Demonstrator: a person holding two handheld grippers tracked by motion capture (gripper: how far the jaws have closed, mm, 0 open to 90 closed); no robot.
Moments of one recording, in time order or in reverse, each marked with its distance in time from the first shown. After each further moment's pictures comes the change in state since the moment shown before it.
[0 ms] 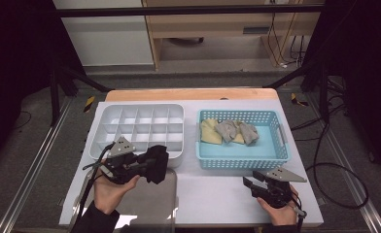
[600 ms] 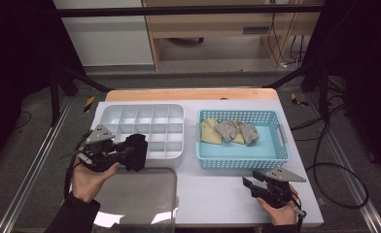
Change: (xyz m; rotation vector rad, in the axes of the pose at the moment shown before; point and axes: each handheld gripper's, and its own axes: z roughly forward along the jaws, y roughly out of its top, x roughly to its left) left arm 0.042 0.012 -0.028 0.033 0.116 -0.015; right arm -0.001 -0.001 0.001 0.007 -0.002 0.000
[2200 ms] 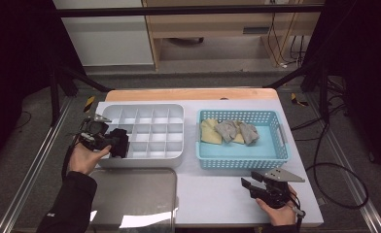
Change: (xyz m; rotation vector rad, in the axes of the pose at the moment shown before) left arm 0.083 -0.013 0.067 0.268 0.170 -0.051; right arm 0.003 0.000 0.001 0.001 0.022 -0.005
